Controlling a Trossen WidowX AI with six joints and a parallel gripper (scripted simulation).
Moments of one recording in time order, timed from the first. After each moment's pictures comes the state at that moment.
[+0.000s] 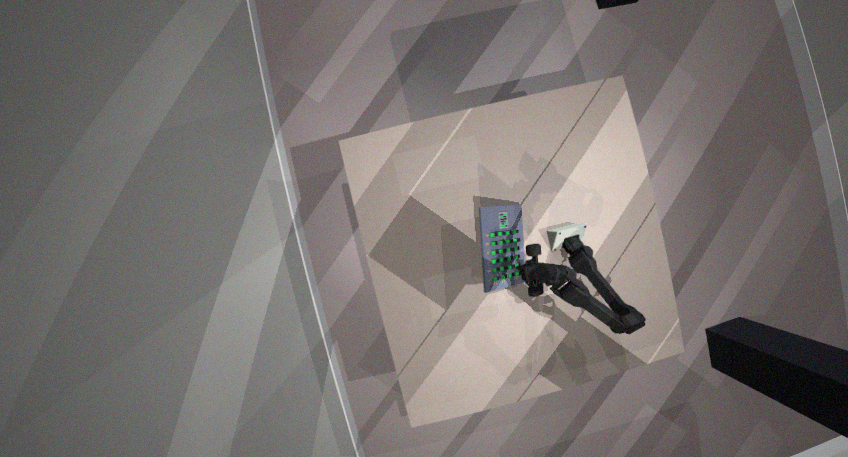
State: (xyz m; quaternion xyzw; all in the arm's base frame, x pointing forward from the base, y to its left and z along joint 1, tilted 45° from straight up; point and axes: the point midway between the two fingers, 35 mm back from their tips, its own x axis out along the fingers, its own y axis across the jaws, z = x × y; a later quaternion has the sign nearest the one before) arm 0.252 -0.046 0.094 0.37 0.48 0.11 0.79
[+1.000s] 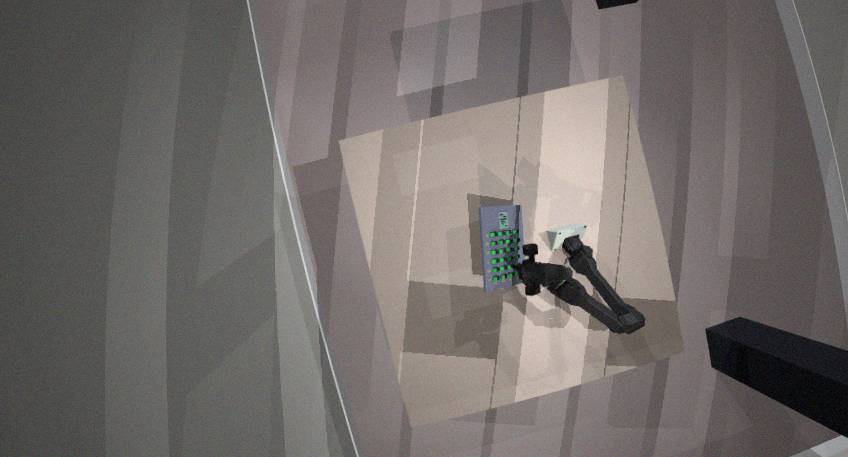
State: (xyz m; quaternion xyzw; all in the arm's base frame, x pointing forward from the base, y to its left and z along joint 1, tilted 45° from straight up) arm 0.258 -0.037 0.084 0.37 0.48 0.12 0.79
